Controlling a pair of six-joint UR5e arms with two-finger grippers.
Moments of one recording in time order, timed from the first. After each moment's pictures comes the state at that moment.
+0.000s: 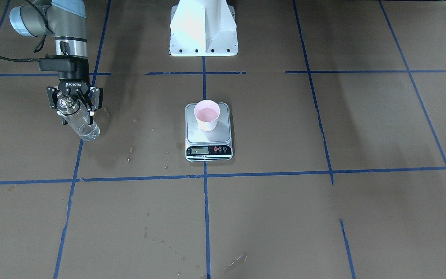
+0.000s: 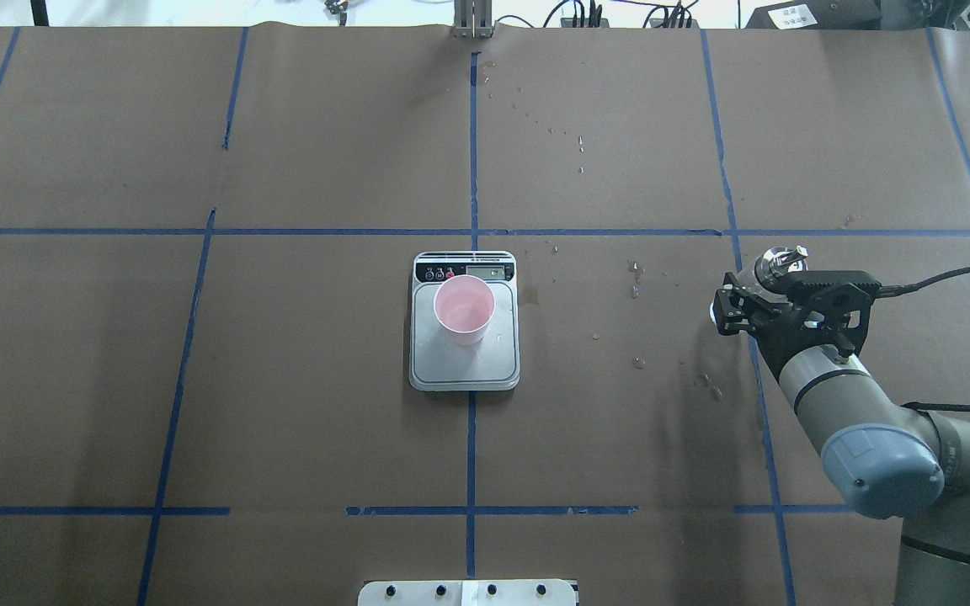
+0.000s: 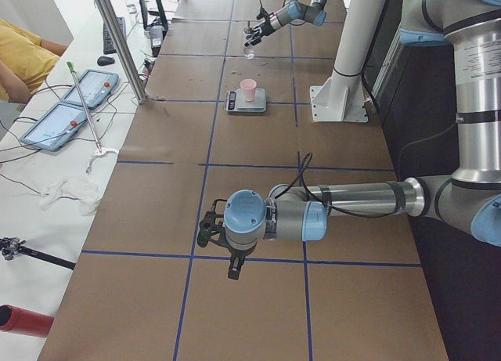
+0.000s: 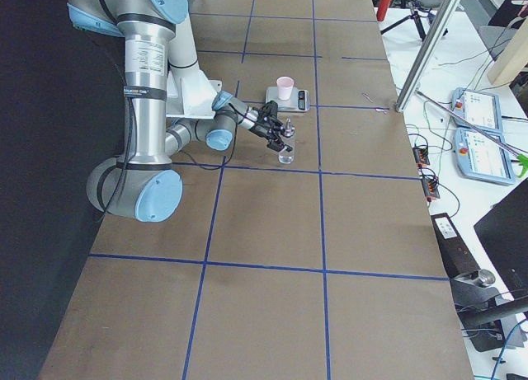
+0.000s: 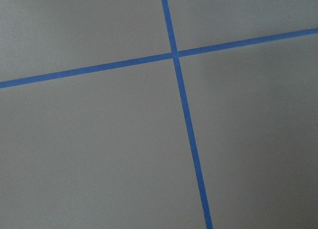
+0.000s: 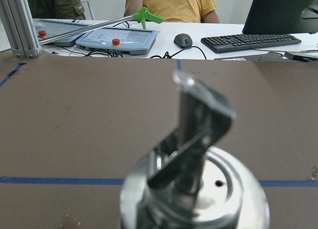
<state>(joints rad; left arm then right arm) -1.66 -1.39 -1.69 -1.67 -2.43 0.22 0.32 -1.63 1.97 -0.98 0.86 1.30</state>
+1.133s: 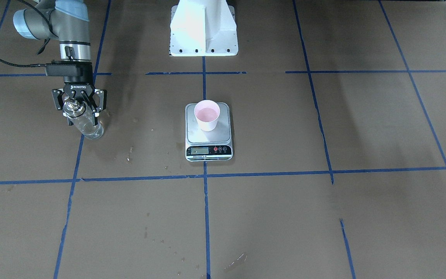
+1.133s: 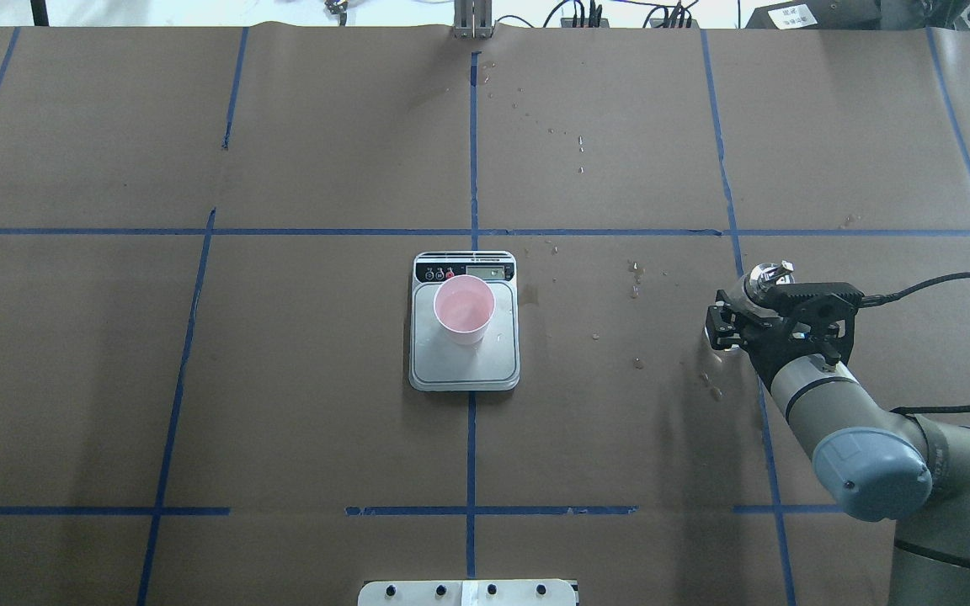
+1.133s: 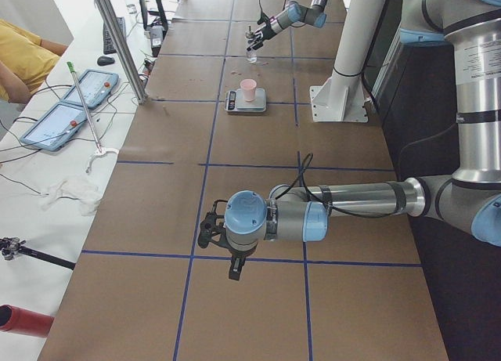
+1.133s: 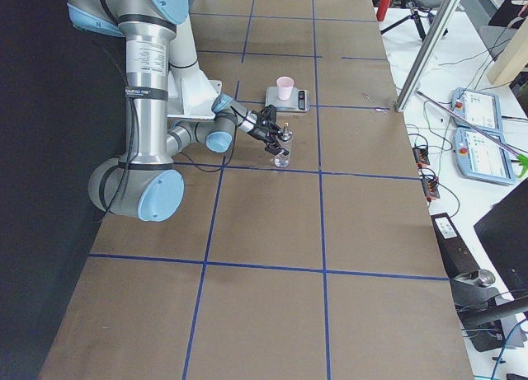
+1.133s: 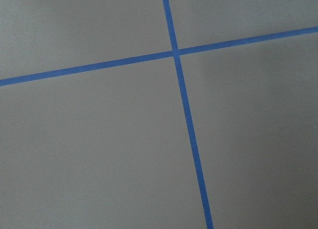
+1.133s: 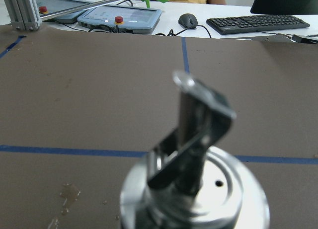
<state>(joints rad) -1.66 -1.39 -1.69 -1.67 -2.43 0.22 0.31 -1.63 1.94 -0.98 0.91 1.29</state>
